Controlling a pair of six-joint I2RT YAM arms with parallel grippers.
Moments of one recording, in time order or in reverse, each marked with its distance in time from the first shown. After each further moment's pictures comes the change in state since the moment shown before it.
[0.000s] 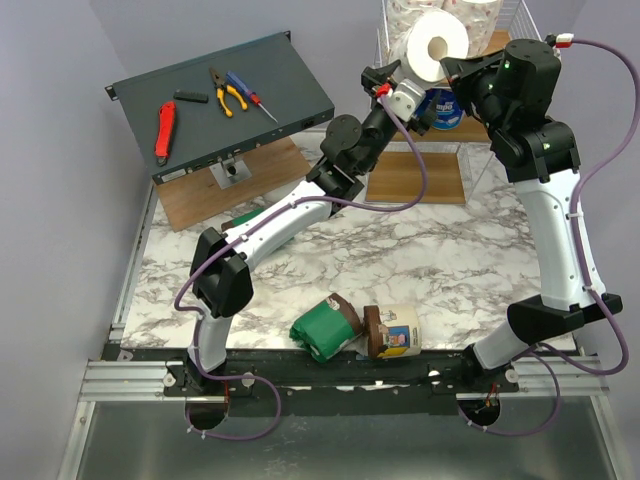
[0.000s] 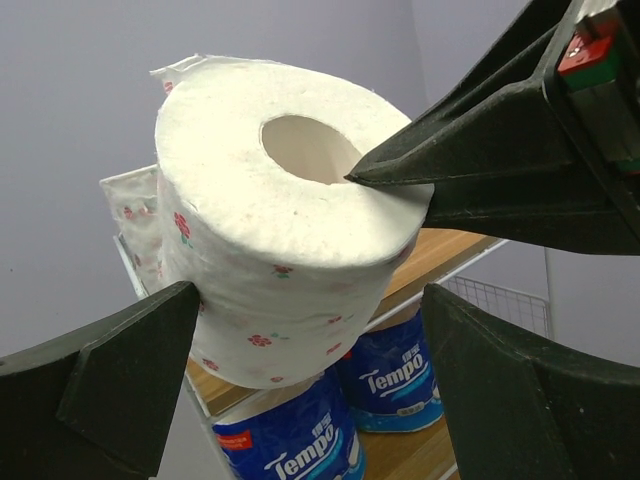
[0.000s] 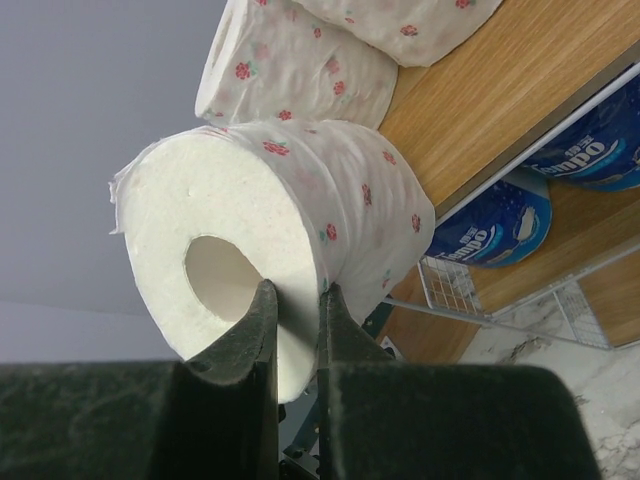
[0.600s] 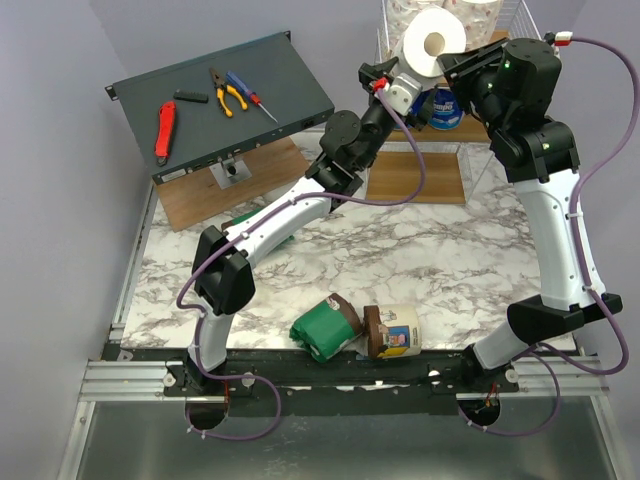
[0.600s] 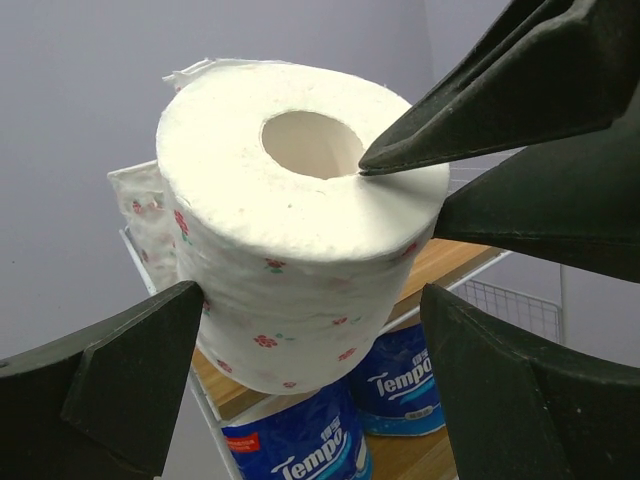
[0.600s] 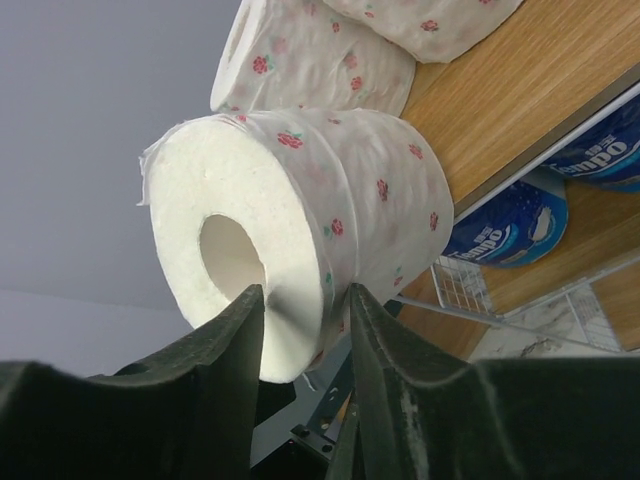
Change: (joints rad) left arm 0.014 0.020 0.036 -0.018 -0.003 -0.024; right arm 0.000 0.001 0.000 0.016 -0.001 -0.003
